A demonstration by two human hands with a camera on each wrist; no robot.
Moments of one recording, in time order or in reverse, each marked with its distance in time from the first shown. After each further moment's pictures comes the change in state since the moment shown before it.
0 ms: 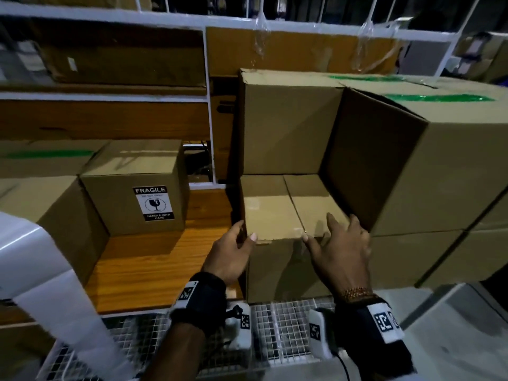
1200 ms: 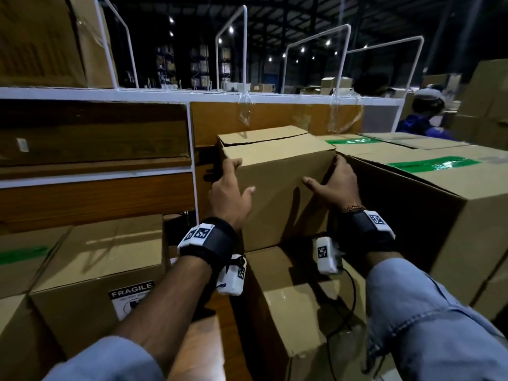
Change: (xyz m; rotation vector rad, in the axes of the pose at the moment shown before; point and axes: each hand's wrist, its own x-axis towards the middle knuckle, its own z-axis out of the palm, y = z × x) left_hand 0.212 0.151 -0.114 0.186 0.383 0.586; right_hand 0.256 -0.128 -0.067 0.369 0.371 -0.072
